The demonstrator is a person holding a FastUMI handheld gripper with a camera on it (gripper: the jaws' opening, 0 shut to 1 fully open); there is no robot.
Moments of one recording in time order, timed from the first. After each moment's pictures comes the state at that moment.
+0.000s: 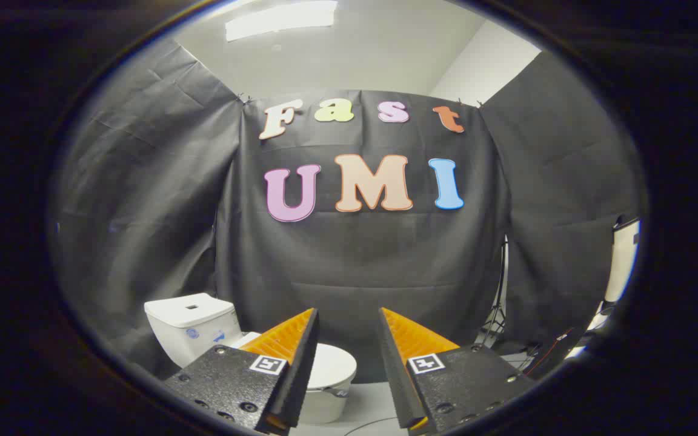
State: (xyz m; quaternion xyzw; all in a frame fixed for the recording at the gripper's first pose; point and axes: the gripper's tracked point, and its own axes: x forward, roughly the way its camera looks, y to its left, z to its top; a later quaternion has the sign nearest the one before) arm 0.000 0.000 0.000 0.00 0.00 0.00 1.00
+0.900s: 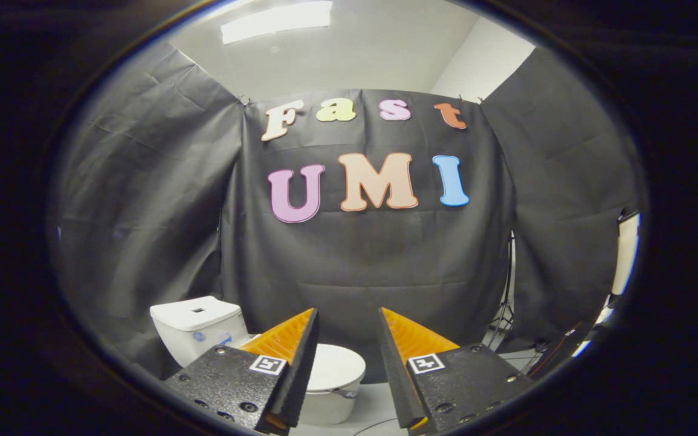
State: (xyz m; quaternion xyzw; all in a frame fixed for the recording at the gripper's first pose) arm 0.009 0.013 -0.004 0.01 0.00 0.02 1.00
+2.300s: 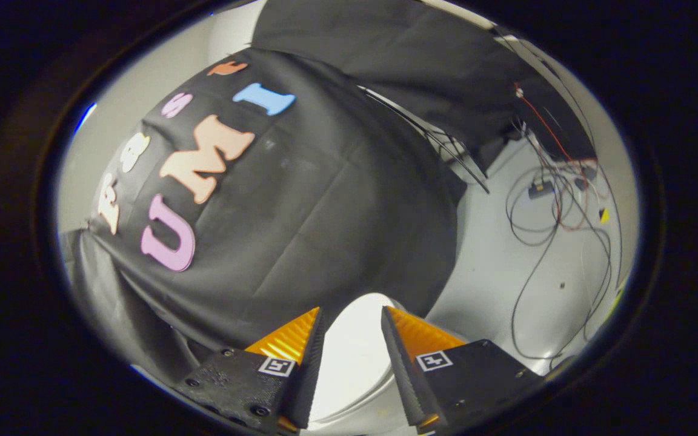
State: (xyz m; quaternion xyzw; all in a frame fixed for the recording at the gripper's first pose) arm 0.147 0.003 -0.221 0.52 0.12 -0.09 0.84
